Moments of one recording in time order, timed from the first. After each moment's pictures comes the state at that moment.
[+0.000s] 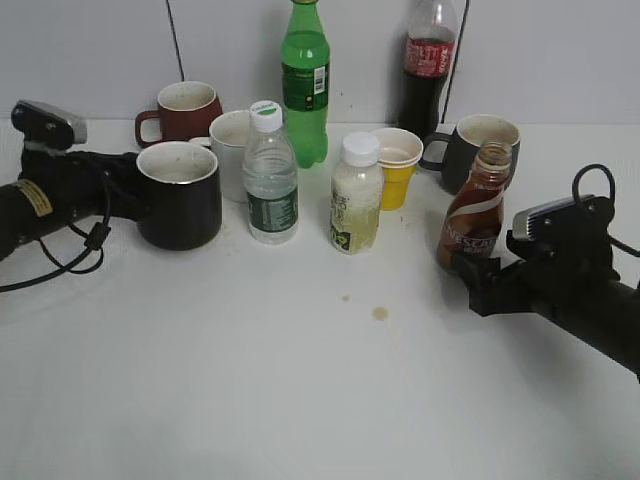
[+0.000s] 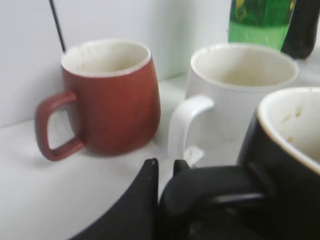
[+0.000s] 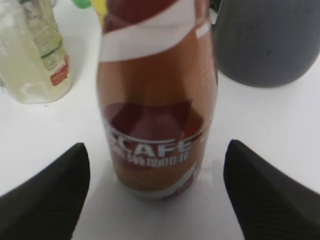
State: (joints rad) left arm -0.04 2.11 -0.85 0.59 -1.01 -0.24; right arm 0.20 2.09 -0.44 -0.21 -1.21 -0.02
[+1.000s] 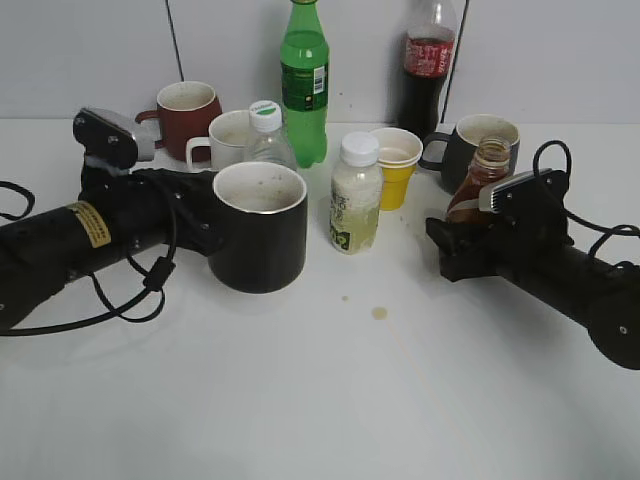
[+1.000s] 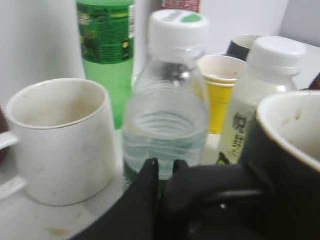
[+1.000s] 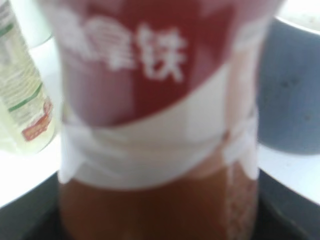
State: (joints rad) left arm -0.36 1.95 -0.66 0.44 -1.02 -0.24; right arm 0.20 2.19 -0.65 -0.29 -1.18 -0.02
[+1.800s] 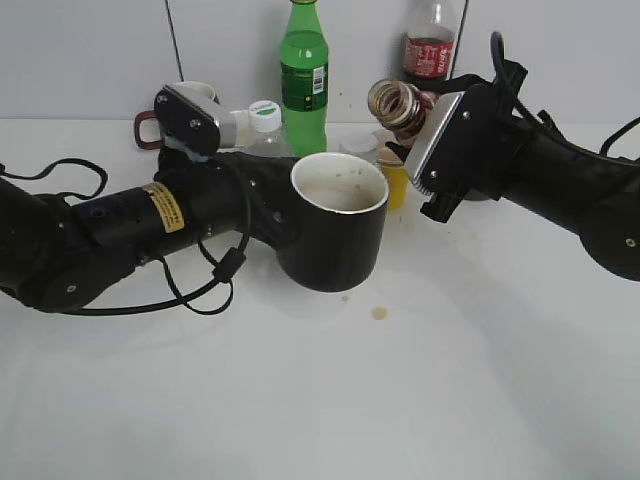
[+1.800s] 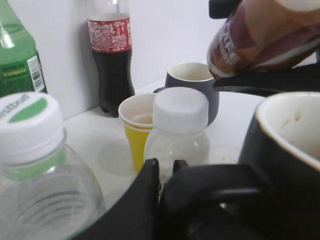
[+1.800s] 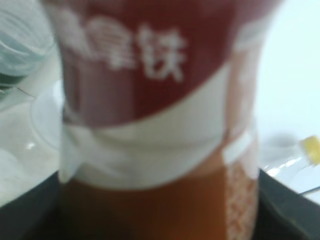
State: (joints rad) left arm -0.53 1.95 -0.79 0.41 -0.94 -0.21; right arm 0.35 1.86 -0.75 -0.32 -0.93 -0.81
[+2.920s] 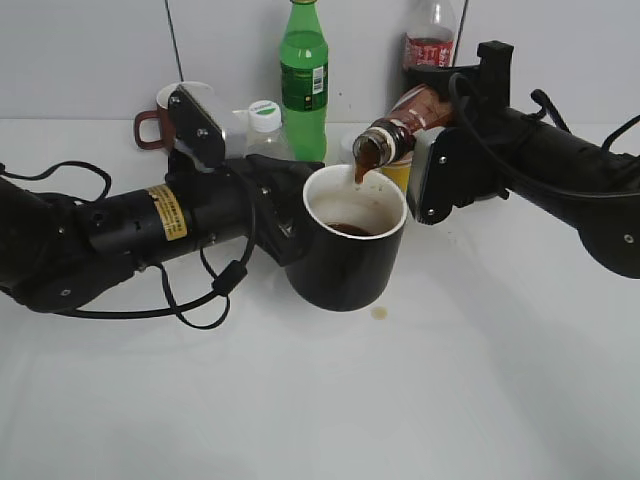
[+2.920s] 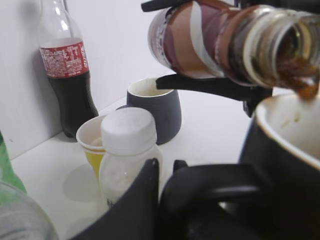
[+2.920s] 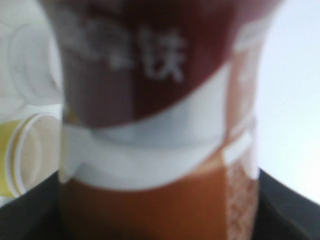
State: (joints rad) left arm -0.53 1.95 -0.79 0.55 -1.01 -0.21; right arm 0.35 1.86 -0.75 -0.27 -0.99 -1.33
